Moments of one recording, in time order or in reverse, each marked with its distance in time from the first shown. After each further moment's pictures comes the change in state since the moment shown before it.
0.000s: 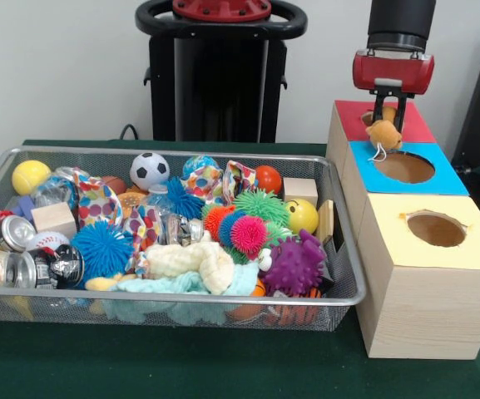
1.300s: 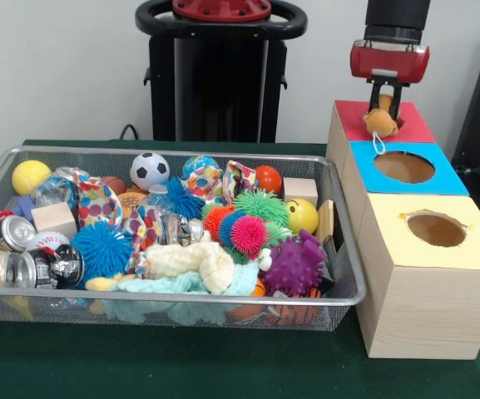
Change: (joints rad) arm -0.002 -0.051 0.012 0.048 -0.011 0.143 0.000
